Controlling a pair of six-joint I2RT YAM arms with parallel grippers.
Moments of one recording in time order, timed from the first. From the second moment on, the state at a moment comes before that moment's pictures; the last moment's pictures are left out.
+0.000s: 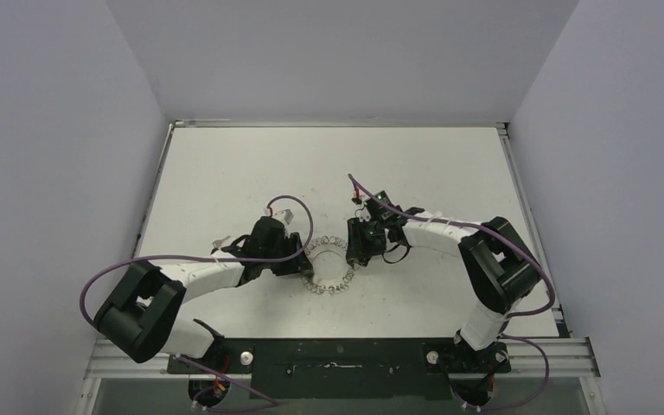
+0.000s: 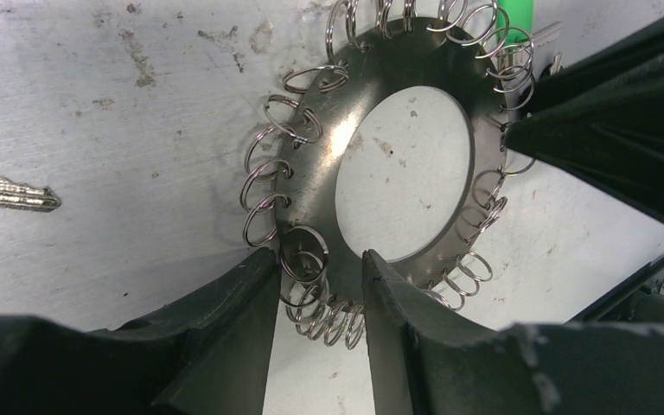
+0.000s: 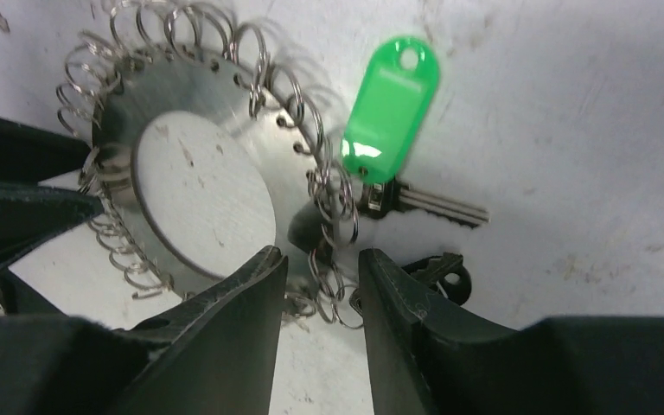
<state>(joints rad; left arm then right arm) -0.59 1.38 0.52 0.02 0.18 -0.73 0.62 1.74 0.96 -0.27 -0.29 0.40</state>
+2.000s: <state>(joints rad) -0.78 0.96 0.43 -0.25 -0.13 -0.88 0.62 1.85 1.22 -0.35 -0.32 0.49</state>
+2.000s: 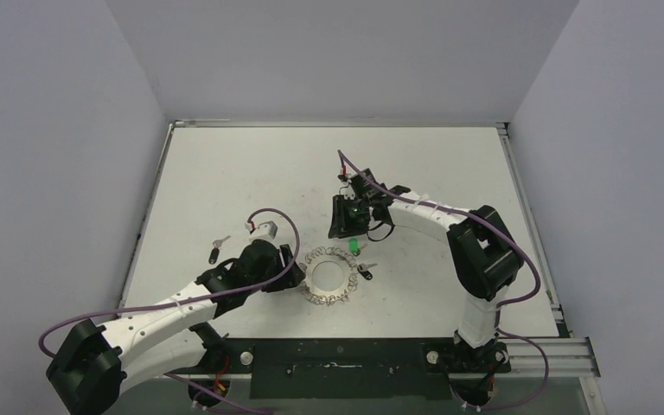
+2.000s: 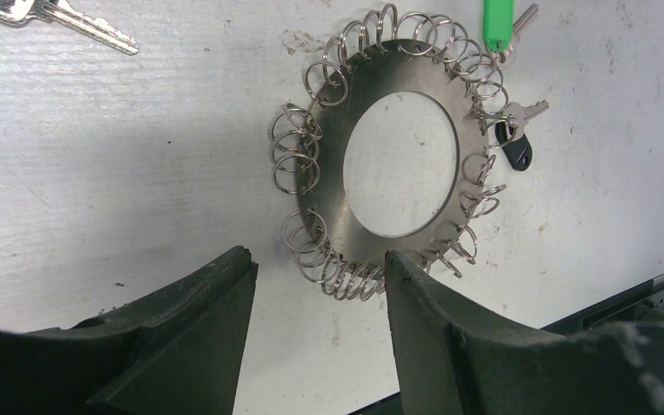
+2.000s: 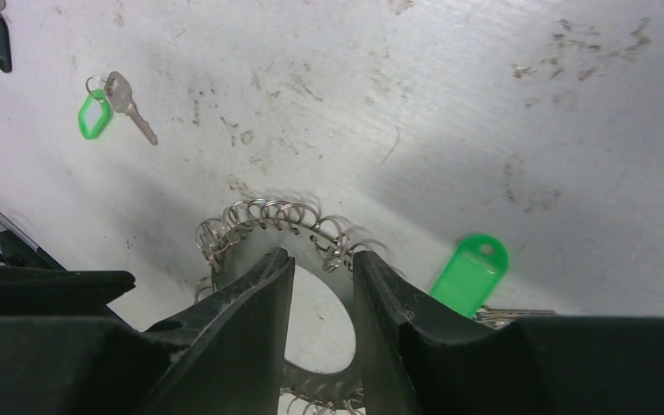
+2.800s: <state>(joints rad) -0.78 0.94 0.43 -0.31 -0.16 -0.88 0.72 1.91 1.25 -0.44 -0.17 0.51</state>
